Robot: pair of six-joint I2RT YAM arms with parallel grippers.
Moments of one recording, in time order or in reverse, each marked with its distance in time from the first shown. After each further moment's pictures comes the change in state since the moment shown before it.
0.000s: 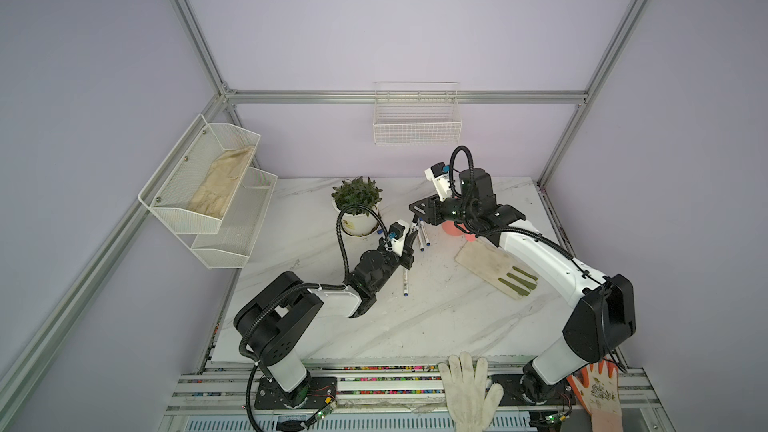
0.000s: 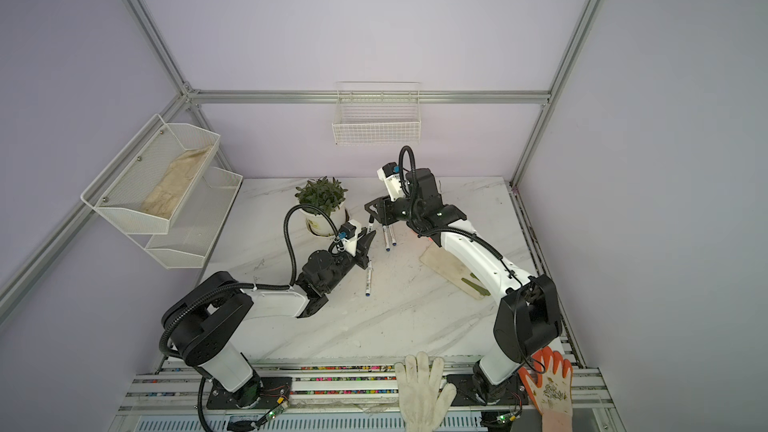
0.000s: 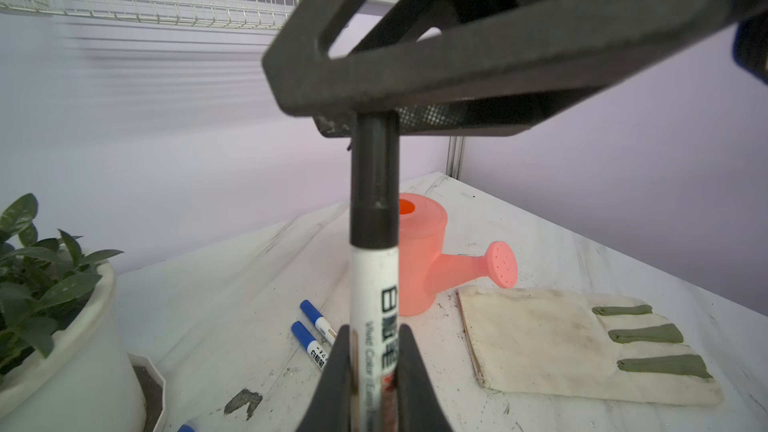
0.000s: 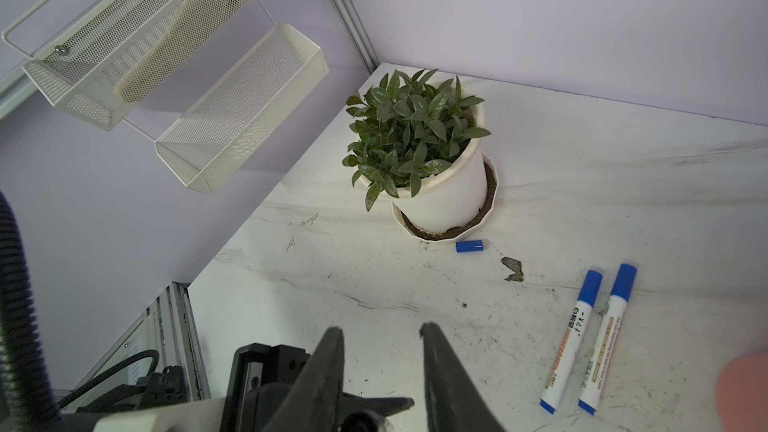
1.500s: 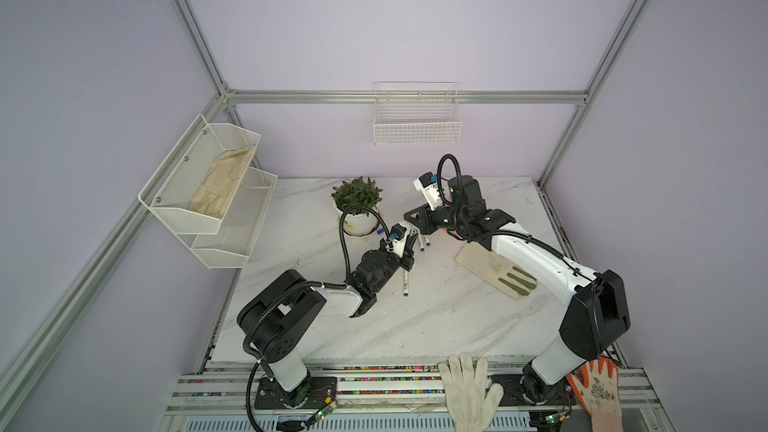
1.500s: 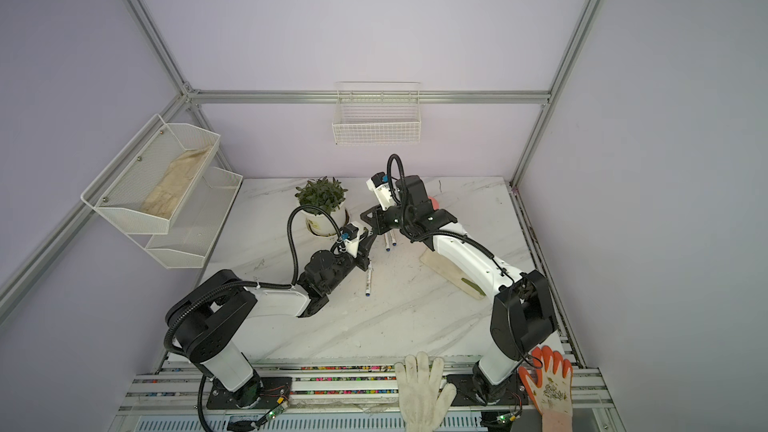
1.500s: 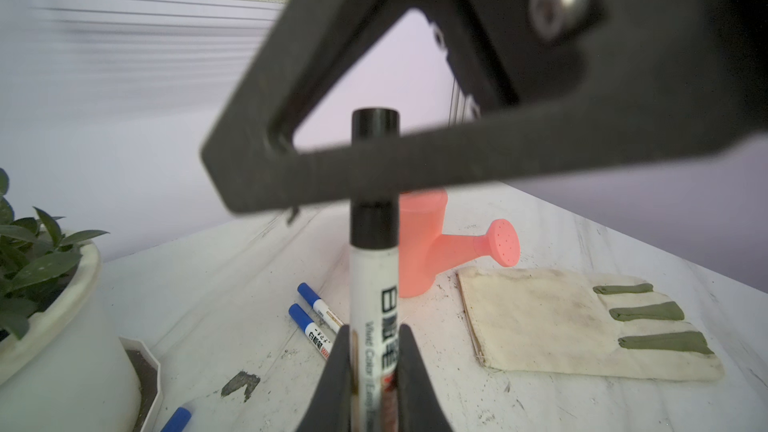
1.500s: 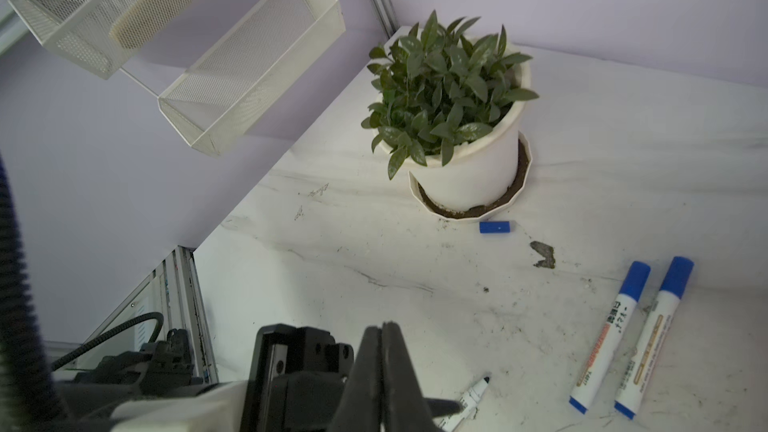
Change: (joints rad) left arm 0.004 0.020 0.000 -0.018 0.017 0.003; right arm 0.050 0.021 -0.042 -0.027 -0.010 -0.048
